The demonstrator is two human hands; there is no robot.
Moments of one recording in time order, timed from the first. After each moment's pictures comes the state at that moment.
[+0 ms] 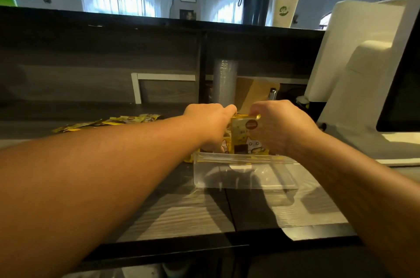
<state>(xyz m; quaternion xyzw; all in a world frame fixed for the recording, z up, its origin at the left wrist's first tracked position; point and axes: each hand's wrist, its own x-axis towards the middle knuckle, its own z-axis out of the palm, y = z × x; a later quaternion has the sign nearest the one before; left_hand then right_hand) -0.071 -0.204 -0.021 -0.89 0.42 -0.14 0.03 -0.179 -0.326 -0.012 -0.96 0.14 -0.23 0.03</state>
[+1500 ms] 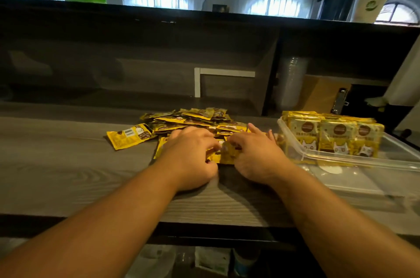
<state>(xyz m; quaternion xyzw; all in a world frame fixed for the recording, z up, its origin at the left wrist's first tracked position) -0.055 0.016 -0.086 -0.92 0.34 -0.11 -0.15 -0.101 -0.151 -0.072 -0.99 0.05 -0.05 0.12</state>
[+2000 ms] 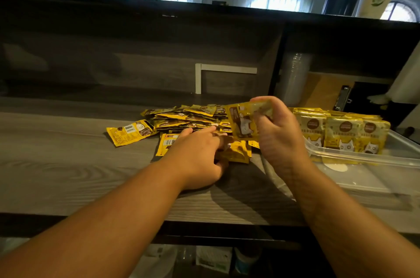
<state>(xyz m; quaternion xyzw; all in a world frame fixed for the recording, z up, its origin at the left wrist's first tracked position) -0.054 0.011 -0.088 -0.92 0.38 -0.08 -0.11 -0.111 -0.148 -0.067 -0.78 0.02 -0.35 0.52</state>
